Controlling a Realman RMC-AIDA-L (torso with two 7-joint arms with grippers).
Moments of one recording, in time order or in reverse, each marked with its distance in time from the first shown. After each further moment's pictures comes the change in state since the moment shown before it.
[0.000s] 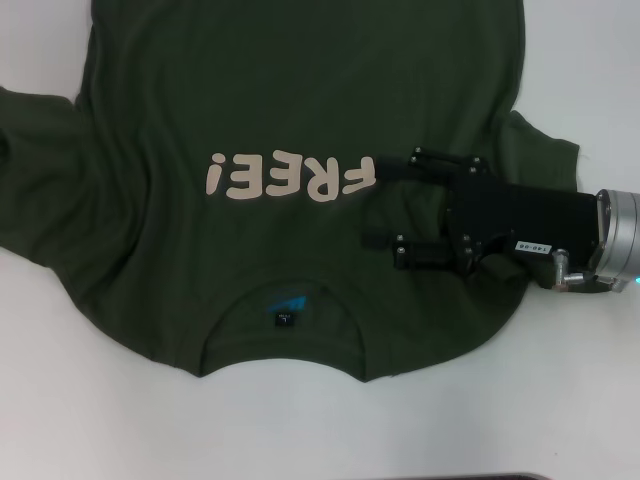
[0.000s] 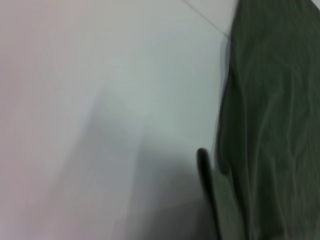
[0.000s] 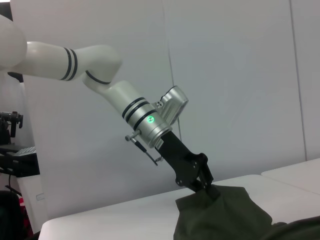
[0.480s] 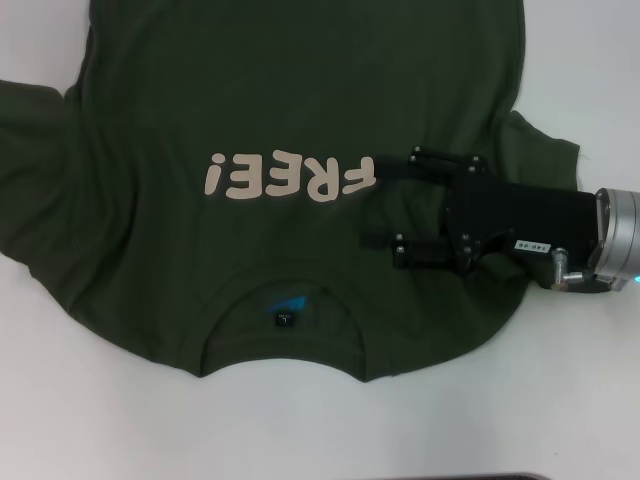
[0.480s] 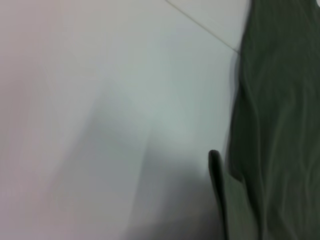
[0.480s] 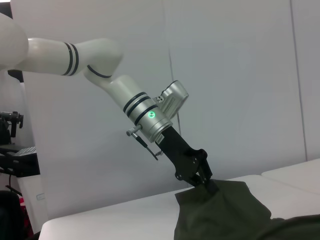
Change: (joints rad) left arm -0.010 0.004 -0.004 -0.053 0.060 0.011 -0.032; right arm 0.002 0.000 0.000 0.000 0.000 0.000 0.001
